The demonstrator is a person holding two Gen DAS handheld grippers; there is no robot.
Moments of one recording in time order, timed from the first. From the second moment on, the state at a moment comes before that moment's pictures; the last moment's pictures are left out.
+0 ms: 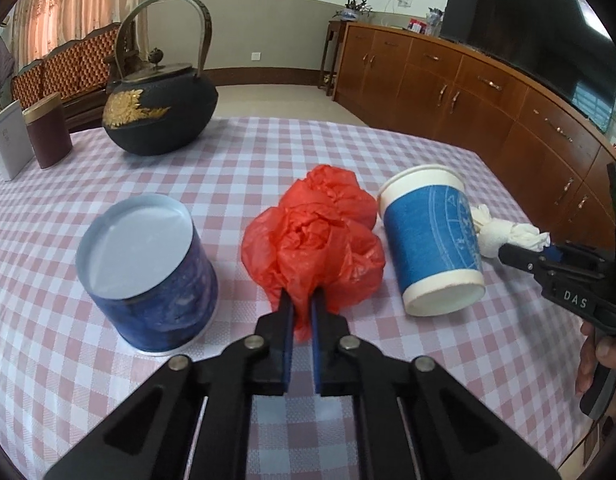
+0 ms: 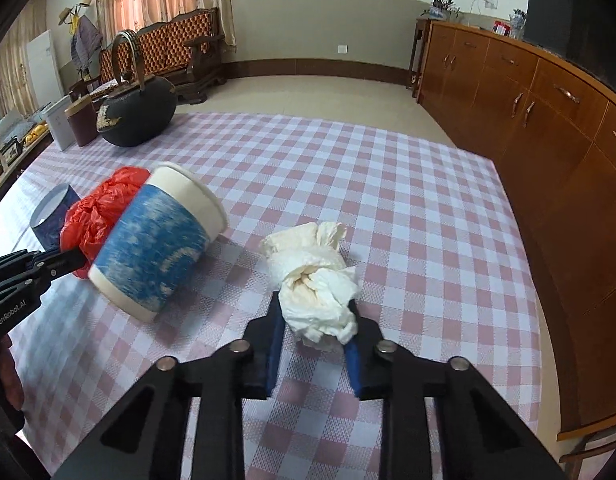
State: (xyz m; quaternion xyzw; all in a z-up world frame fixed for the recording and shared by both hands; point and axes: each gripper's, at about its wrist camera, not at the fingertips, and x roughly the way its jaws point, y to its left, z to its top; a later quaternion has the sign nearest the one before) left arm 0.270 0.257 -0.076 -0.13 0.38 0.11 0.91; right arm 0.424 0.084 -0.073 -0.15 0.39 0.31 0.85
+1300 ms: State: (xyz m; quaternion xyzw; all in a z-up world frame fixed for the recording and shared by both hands) left arm 0.189 0.192 -0.022 -0.09 0.33 0.08 0.94; right arm 0.284 -0.018 -0.008 -0.12 0.33 0.29 0.89
